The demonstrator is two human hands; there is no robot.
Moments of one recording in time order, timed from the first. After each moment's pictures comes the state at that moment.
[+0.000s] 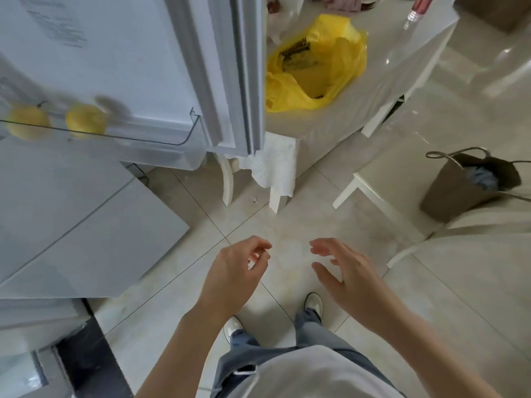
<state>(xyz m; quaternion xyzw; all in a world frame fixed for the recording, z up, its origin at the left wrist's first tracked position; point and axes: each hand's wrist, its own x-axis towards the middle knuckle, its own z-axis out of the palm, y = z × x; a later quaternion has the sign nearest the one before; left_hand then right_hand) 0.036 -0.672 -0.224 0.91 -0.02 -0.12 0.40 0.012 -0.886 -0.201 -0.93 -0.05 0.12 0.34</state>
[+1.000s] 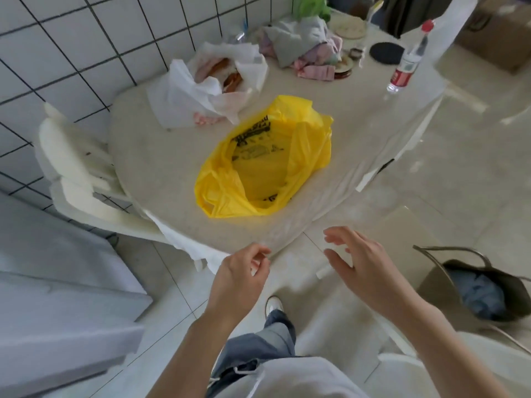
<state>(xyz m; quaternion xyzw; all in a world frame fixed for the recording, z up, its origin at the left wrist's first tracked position) 0.367 -0.889 -0.229 0.90 0.03 -0.10 0.42 0.373 -1.118 -0.201 -0.94 -0.06 0.08 0.32</state>
